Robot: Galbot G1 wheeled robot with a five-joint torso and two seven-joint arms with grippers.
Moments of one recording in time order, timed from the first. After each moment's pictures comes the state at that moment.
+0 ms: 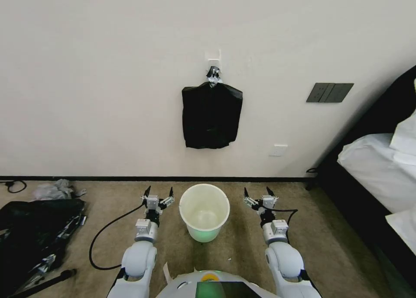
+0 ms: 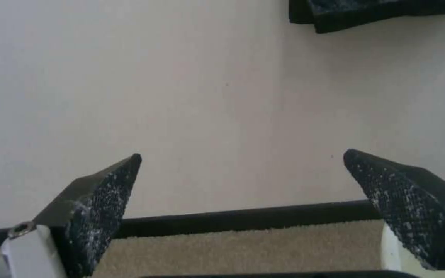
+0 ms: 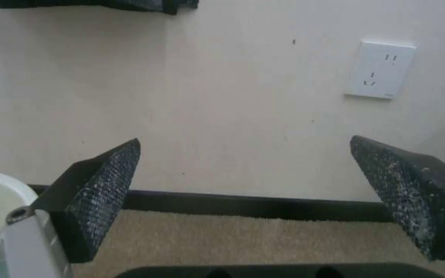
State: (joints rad) left arm 1.55 -1.50 -0.55 -2.00 0.00 0.00 0.00; right arm -1.55 1.50 0.55 2.00 0.00 0.00 0.00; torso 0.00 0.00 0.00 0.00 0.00
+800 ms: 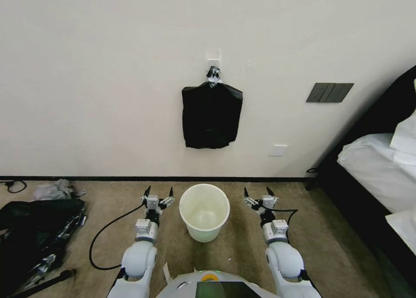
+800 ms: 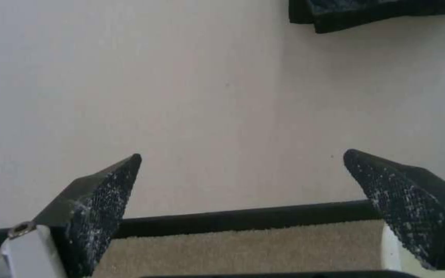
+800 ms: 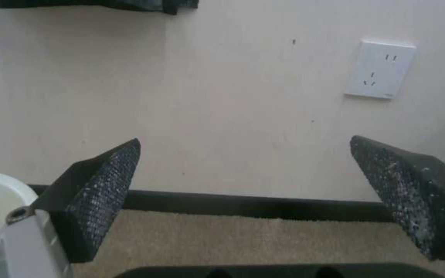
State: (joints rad) left arm 1.55 -1.50 -0.55 -2.00 0.00 0.00 0.00; right arm -1.55 1.50 0.55 2.00 0.00 0.00 0.00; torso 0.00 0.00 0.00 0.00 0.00
